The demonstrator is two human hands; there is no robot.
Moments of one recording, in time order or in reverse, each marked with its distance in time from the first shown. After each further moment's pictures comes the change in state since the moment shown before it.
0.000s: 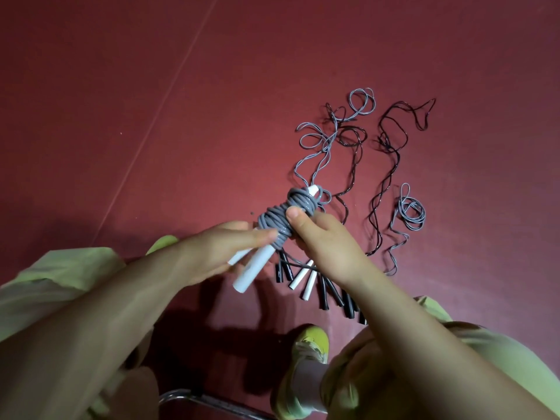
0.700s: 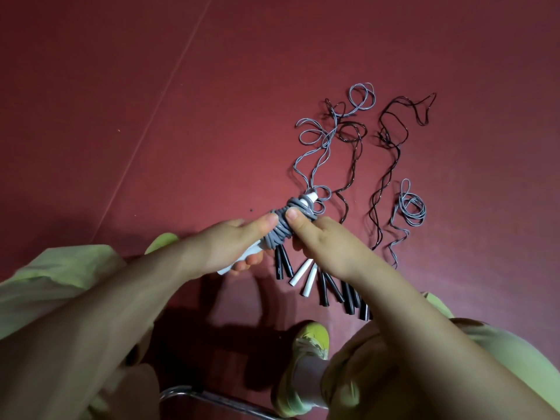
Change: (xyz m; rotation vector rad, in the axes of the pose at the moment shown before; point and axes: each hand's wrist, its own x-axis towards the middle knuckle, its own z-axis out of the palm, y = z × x) left_hand 0.001 0.004 0.008 0.325 0.097 -0.041; right_hand -0.001 -0.003 -0.010 -0.283 -0.120 0.144
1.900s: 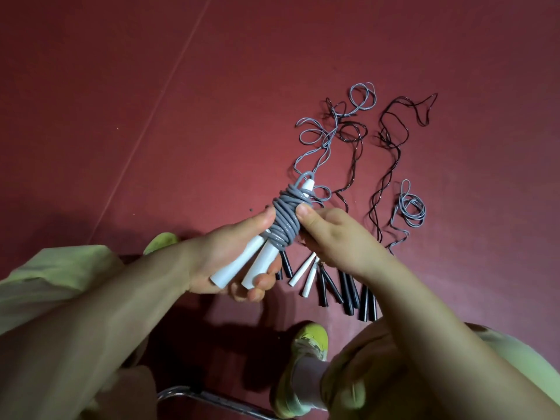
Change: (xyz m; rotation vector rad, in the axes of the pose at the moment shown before) left_hand 0.018 -0.022 -0.006 -0.226 -0.361 -0.123; right_hand 0.005 0.008 -0.008 0.211 -0.009 -0.138
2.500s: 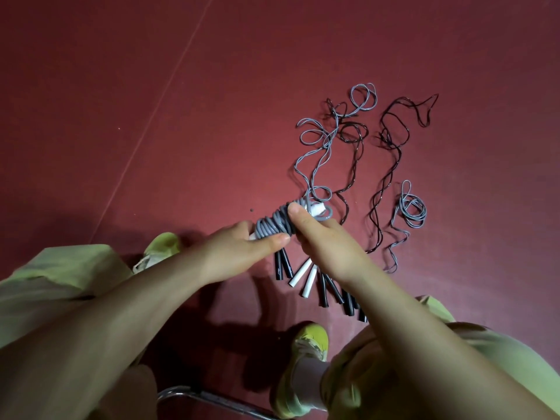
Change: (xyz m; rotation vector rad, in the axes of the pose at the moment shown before) left_hand -0.004 0.006 0.009 0.540 0.502 0.103; right_hand 0.002 0.005 0.017 0.074 0.068 0.090
